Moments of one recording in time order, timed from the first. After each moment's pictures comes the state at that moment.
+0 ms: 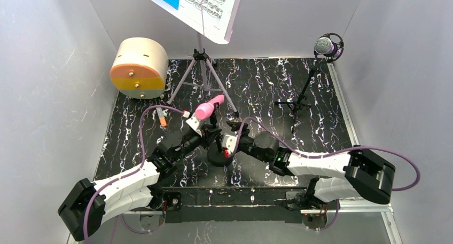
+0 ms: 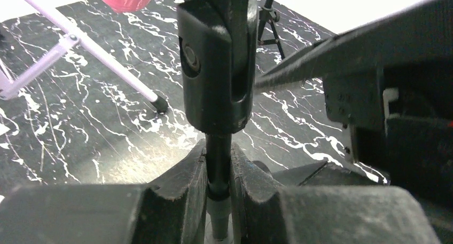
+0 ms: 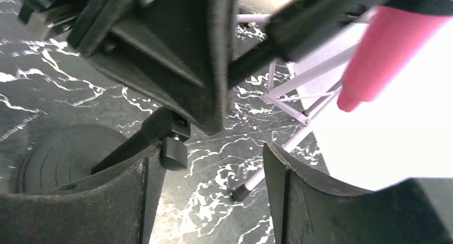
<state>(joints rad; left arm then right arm) -0.77 0.93 0.31 0.60 0.09 -0.13 1.14 1.31 0.50 0.71 0.08 -0.77</state>
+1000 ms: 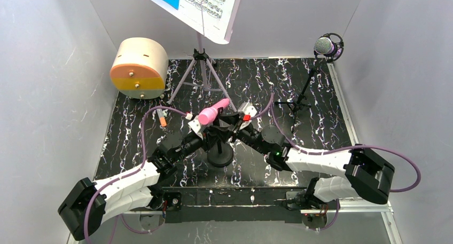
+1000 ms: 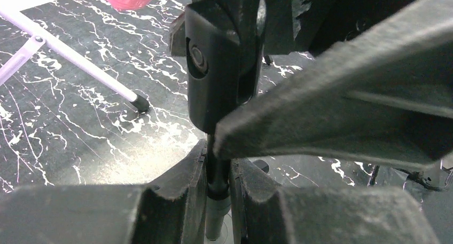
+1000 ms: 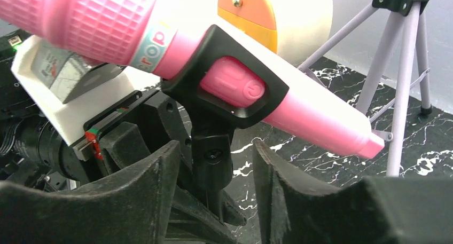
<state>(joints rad) -0.78 0.93 0.29 0.61 0.17 -0.13 1.09 1.29 0.58 0.89 0.04 0.08</state>
